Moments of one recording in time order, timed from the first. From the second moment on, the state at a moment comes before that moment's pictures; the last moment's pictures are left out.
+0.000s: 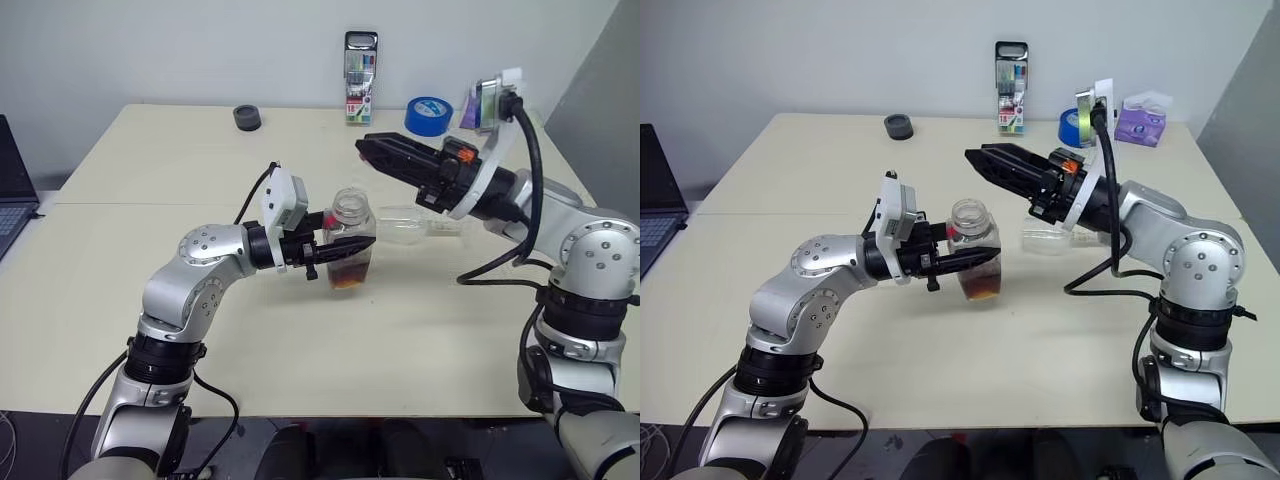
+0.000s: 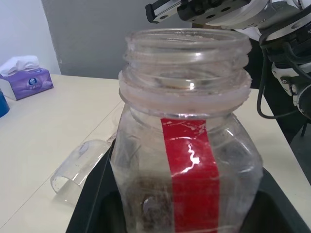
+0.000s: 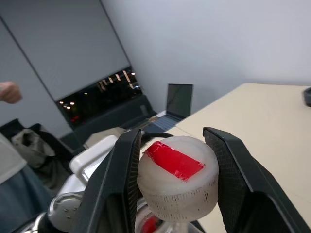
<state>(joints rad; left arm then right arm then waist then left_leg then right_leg) -0.58 0.48 -0.09 -0.22 -0.55 0.51 -0.95 -0.82 -0.41 -0.21 -0.27 1.16 1.07 0.35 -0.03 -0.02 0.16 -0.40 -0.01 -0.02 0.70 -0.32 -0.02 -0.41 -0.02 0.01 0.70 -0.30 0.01</state>
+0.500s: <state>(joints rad) -0.56 0.48 -0.09 -0.23 -0.55 0.52 -0.94 -0.12 -0.43 -0.05 -0.31 0.39 0.57 0.19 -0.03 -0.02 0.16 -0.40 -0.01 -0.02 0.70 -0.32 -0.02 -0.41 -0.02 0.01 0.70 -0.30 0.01</state>
